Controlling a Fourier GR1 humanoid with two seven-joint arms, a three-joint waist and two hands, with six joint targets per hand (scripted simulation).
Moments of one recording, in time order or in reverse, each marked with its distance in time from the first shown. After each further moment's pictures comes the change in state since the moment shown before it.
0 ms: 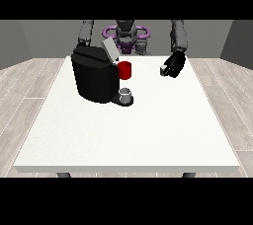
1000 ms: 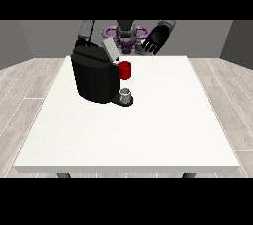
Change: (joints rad) left arm -0.277 -0.081 0.056 -0.089 0.046 -0.299 0.208; right arm -0.028 0.021 0.013 0.079 0.001 0.010 -0.025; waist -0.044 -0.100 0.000
